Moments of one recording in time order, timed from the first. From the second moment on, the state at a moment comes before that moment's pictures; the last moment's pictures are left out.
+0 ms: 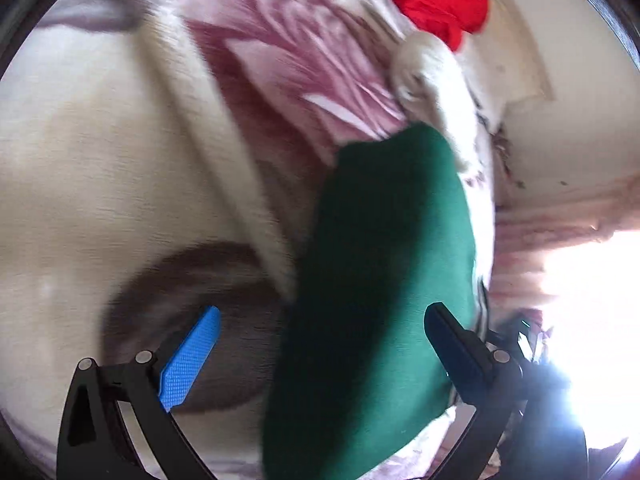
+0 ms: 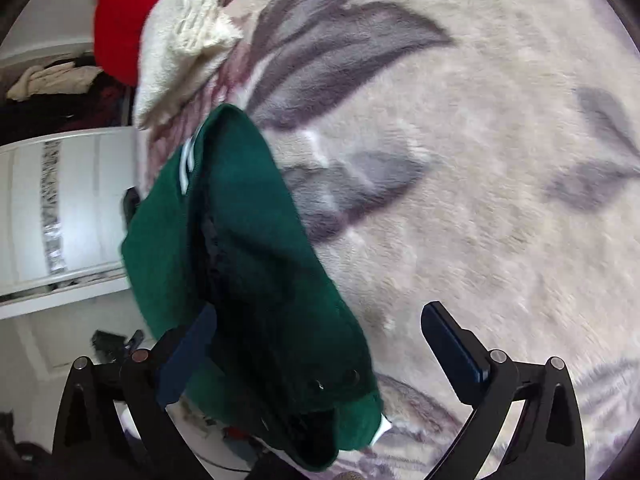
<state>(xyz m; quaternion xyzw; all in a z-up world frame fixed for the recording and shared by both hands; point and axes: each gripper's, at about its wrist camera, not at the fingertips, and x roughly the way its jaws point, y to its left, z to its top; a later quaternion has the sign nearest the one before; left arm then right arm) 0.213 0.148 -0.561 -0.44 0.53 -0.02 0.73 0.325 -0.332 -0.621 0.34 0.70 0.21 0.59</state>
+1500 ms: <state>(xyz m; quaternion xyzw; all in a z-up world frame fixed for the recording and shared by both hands) 0.257 0.128 -0.618 -0.46 0.55 -0.12 0.68 0.413 -0.179 -0.692 0.26 0.74 0.37 0.49</state>
